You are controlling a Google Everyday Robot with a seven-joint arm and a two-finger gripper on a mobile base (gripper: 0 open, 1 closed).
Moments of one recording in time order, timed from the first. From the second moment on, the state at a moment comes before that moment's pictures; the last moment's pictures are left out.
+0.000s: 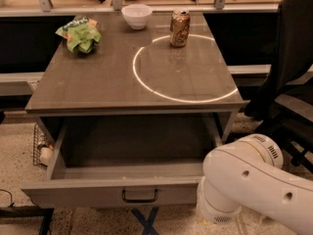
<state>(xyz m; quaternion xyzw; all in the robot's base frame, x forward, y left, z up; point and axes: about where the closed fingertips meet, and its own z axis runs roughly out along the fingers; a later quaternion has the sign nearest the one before) 0.312 -0.126 0.646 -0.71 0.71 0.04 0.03</state>
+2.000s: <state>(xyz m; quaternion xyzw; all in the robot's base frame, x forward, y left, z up) 0.495 -0.059 0.653 -0.73 0.68 0.00 0.07</state>
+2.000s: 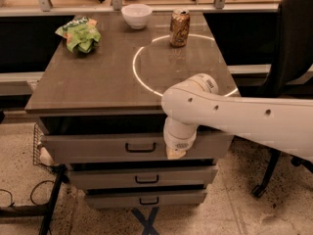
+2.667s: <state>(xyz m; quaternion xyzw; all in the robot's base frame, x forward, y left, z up) 0.514 -0.054 0.652 -0.72 0.68 0.01 0.08</state>
